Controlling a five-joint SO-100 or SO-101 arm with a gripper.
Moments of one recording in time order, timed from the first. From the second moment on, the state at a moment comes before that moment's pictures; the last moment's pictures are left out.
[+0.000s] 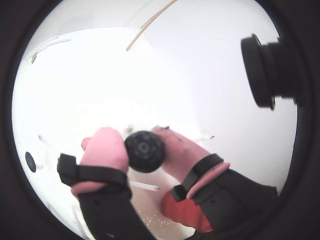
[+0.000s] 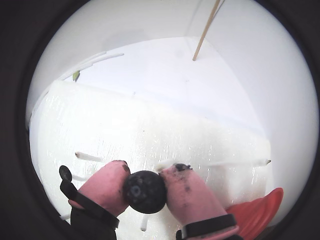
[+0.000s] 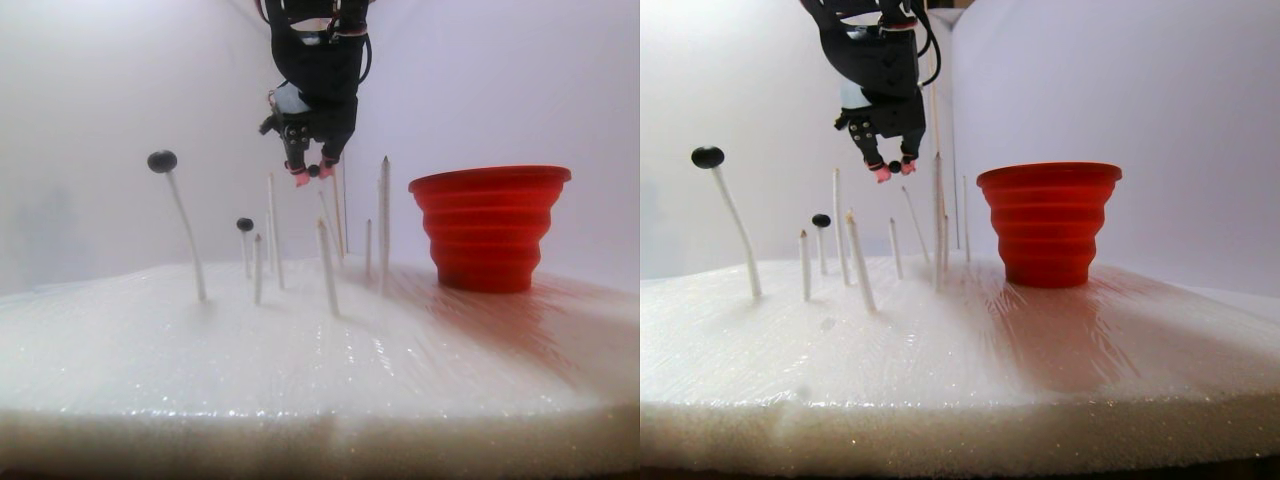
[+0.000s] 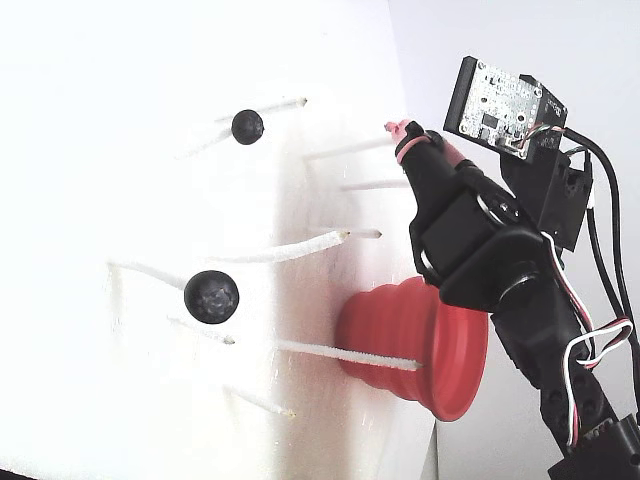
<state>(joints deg) 2.2 84.0 108.1 -9.8 -111.9</state>
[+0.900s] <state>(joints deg) 10.5 93.6 115.6 -2.9 -106.2</state>
